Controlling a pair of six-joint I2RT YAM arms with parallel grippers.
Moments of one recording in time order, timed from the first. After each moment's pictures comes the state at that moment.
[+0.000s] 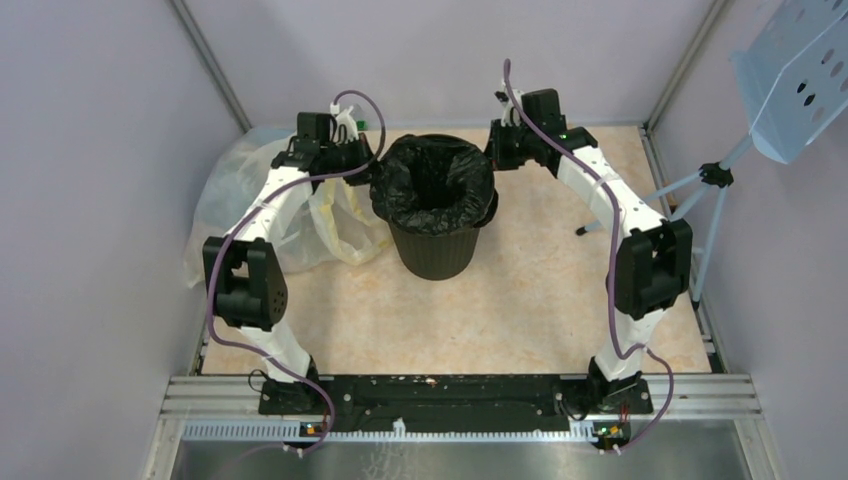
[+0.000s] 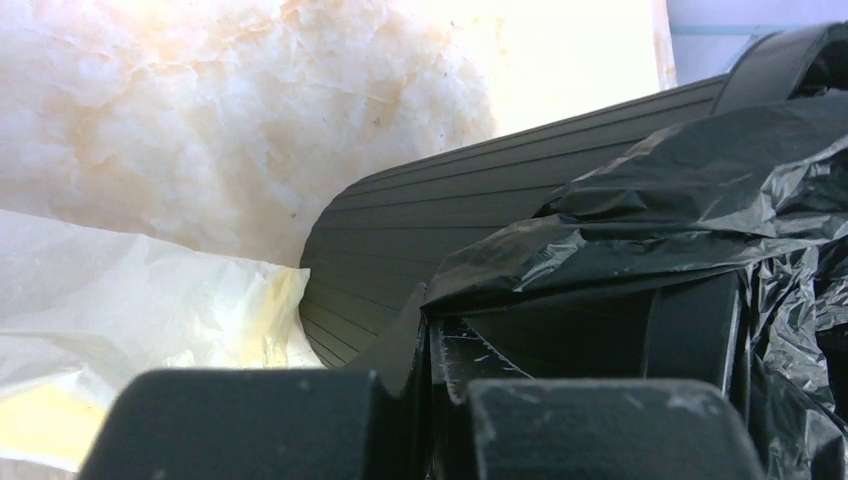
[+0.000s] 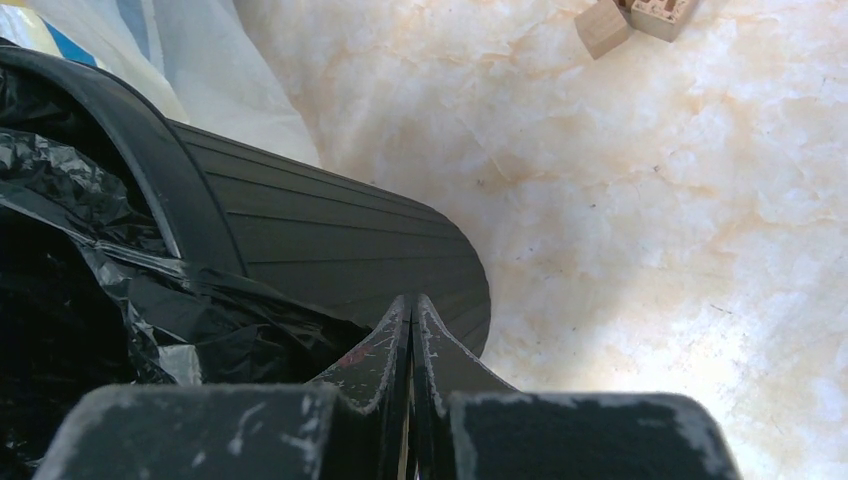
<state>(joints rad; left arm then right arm) -0.14 1.75 1.49 -0.44 0.67 -0.34 0.36 1.83 1.72 -0.55 -0.38 0.25</state>
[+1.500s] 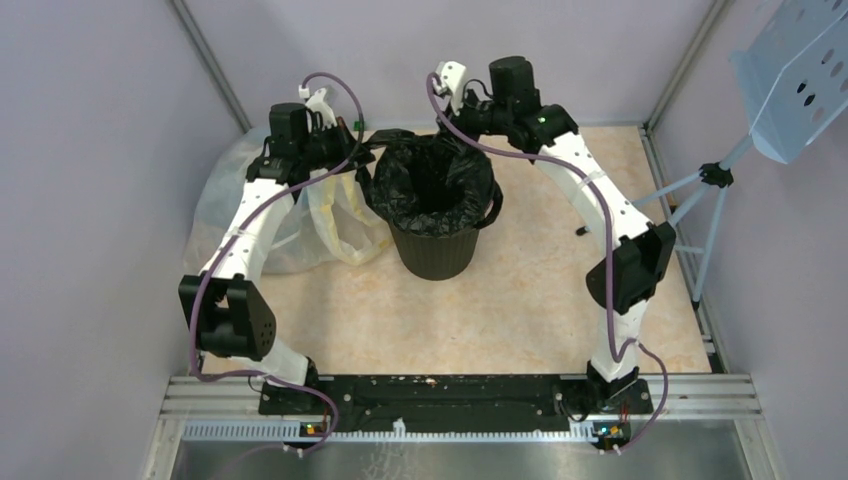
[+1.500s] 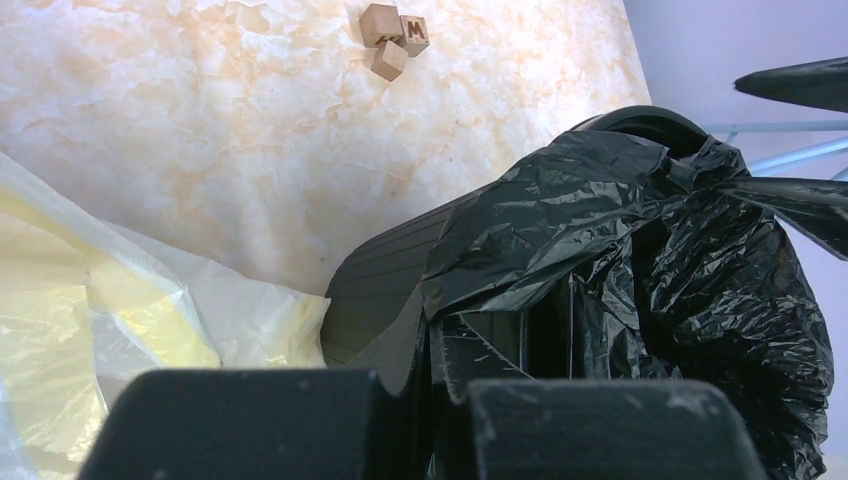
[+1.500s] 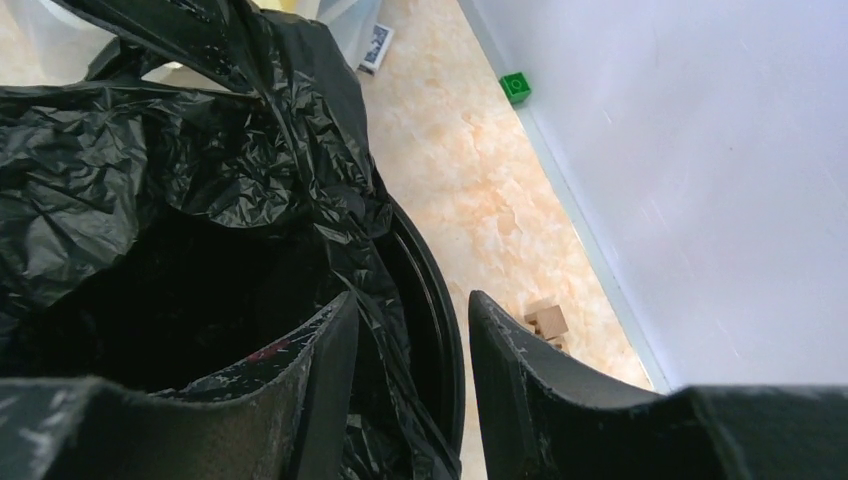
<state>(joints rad) -0.10 1.56 1.46 -0.38 0.54 -0.39 0.52 1.91 2.08 -0.59 -0.50 -0.49</state>
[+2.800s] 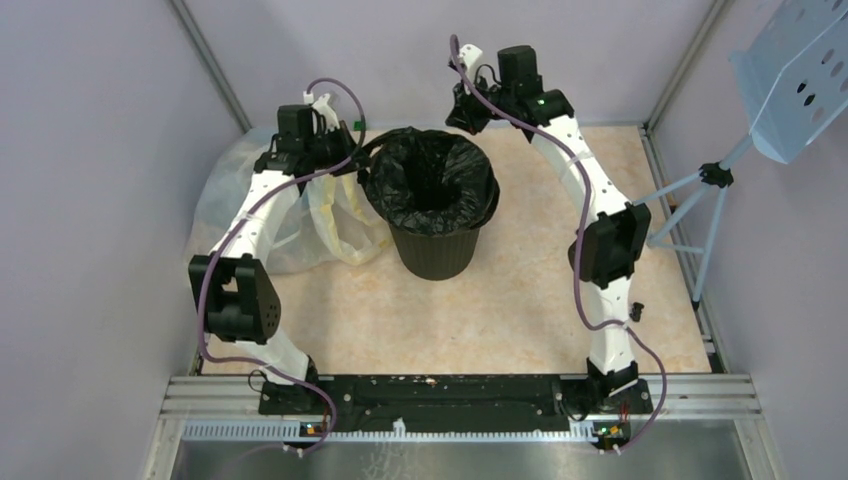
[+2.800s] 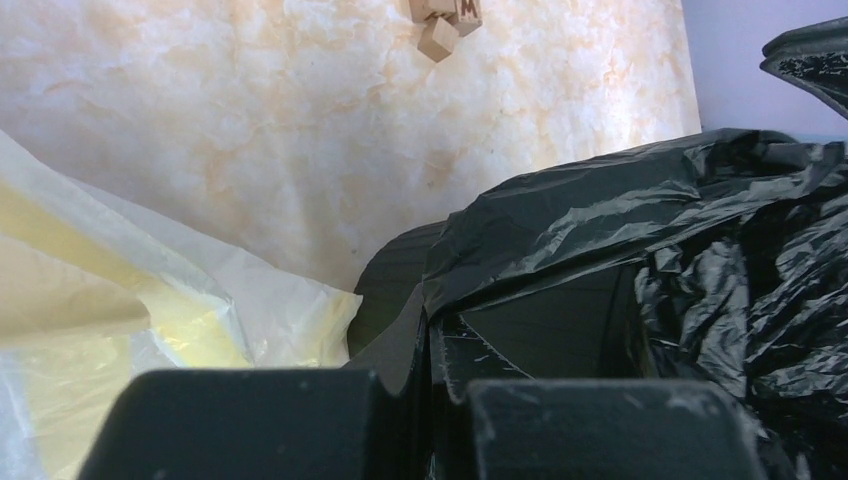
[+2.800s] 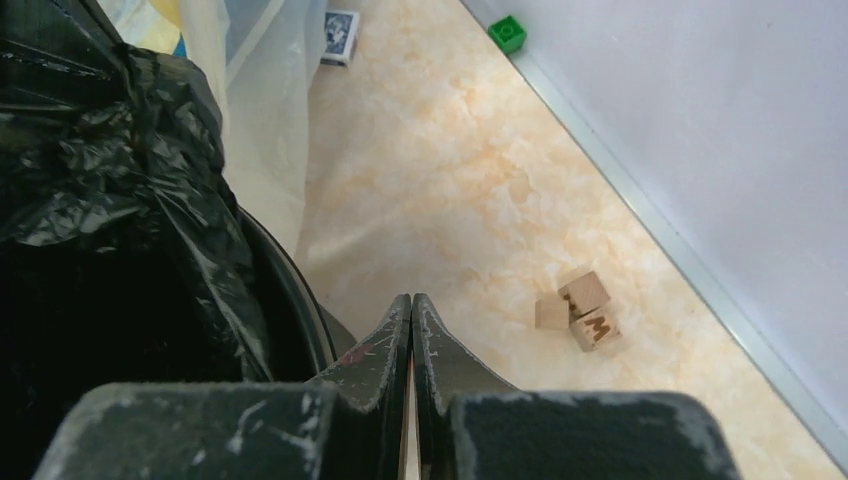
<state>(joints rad) -0.09 1.65 1.50 -0.40 0.51 -0.39 0.42 2.15 2.35 -0.66 -0.56 -0.28</state>
